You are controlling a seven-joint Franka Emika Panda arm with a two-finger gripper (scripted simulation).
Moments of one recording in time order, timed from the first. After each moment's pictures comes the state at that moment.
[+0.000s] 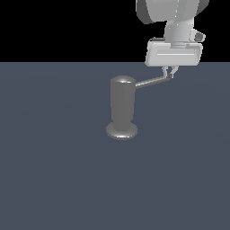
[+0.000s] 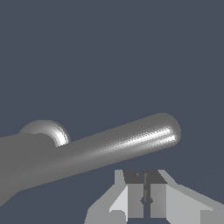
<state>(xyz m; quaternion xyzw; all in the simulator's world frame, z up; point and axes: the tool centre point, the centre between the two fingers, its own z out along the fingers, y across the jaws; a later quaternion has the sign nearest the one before) 0.085 -0.217 0.233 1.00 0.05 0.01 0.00</state>
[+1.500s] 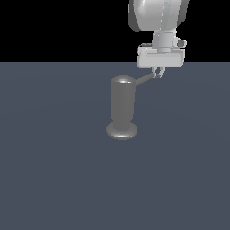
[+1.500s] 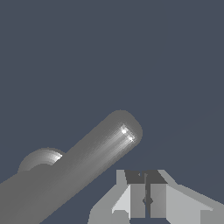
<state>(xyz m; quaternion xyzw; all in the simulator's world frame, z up) 0.155 -0.197 0.222 1.00 0.05 0.00 0.00</state>
